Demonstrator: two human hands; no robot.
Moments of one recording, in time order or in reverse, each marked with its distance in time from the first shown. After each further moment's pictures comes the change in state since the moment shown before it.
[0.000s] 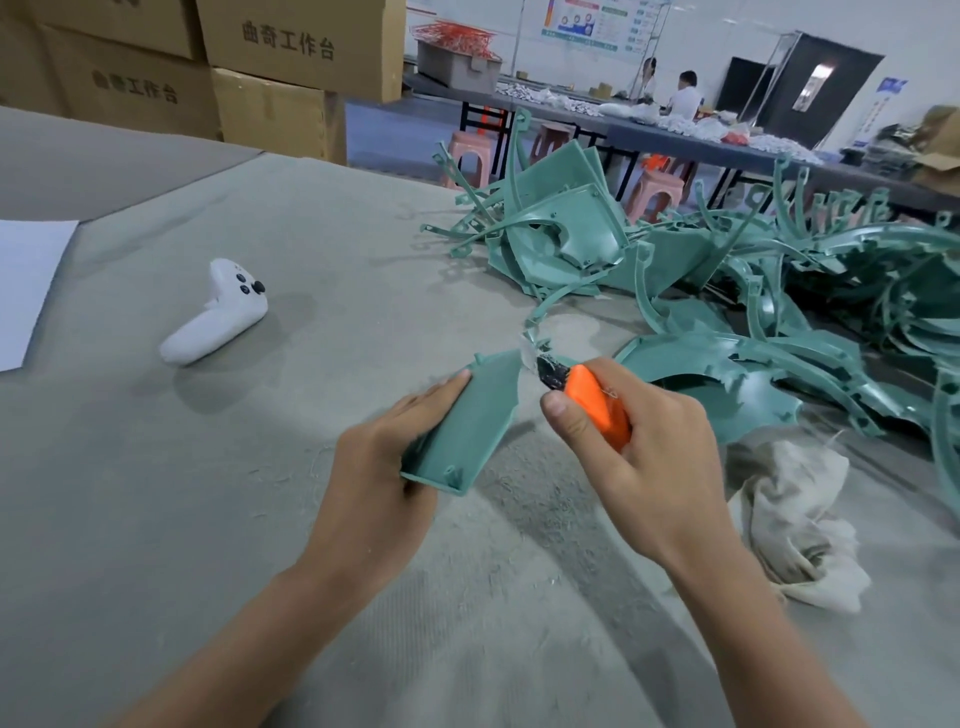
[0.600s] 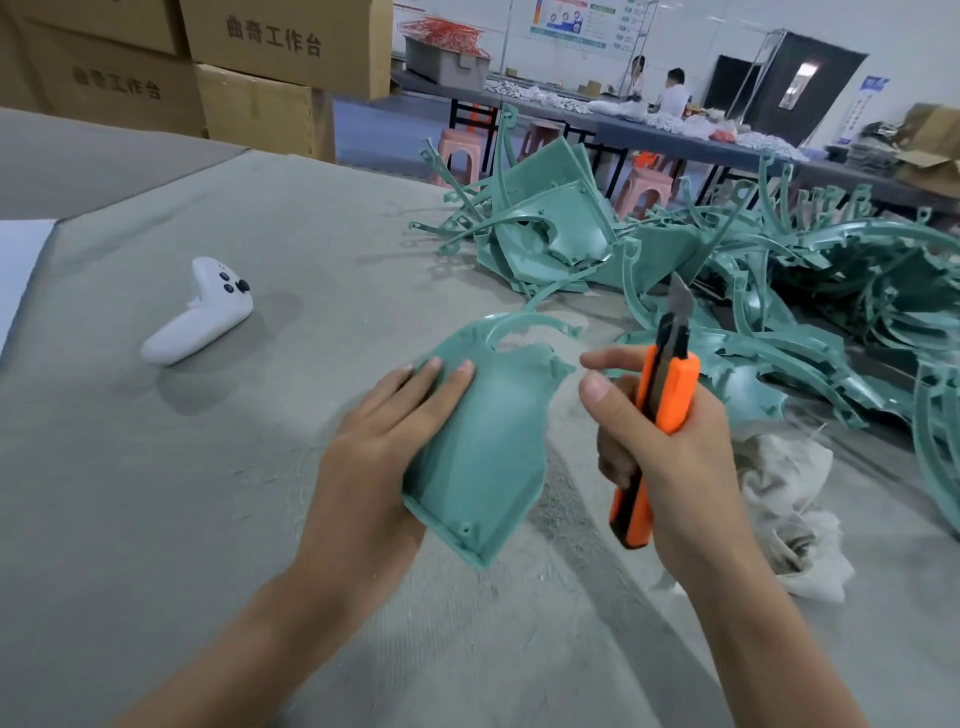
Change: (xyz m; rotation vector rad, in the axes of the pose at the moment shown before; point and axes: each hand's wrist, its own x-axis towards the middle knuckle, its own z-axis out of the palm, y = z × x) left_hand -0.006 0.000 -0.001 0.039 -0.072 0.102; right_hand -0.005 0.007 -0.010 0.874 0.009 0.348
